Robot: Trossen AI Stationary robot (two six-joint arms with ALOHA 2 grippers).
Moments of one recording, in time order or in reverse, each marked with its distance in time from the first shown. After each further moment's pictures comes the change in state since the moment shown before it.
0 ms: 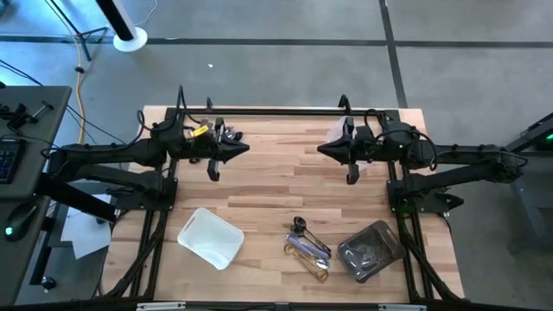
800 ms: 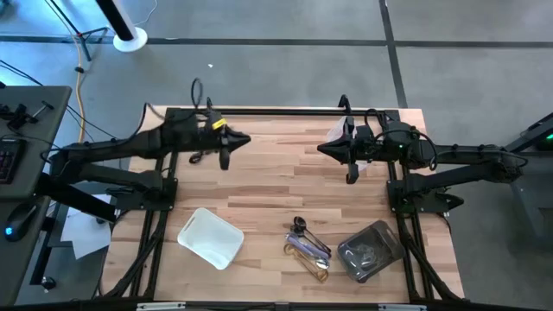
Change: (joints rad) left arm 0.109 0.069 0.135 -0.391 -0.108 -0.027; right arm 0.000 0.000 0.000 -0.001 0.012 0.000
